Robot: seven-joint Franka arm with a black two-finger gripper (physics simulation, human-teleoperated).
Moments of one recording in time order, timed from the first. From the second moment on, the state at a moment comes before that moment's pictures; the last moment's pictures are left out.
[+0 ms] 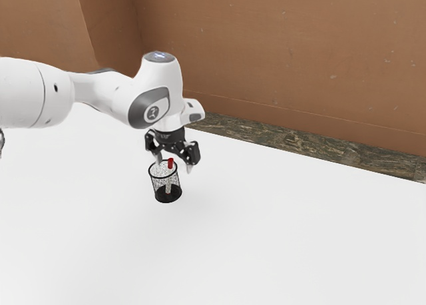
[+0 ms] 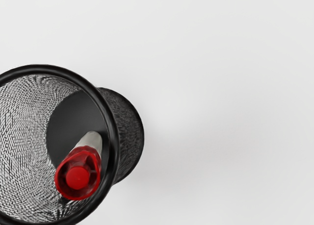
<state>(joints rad) -0.13 0.32 0.04 -1.82 0.11 2.16 -0.23</state>
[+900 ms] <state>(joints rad) -0.11 0.35 0.10 -1.81 0.09 2.23 -0.18</state>
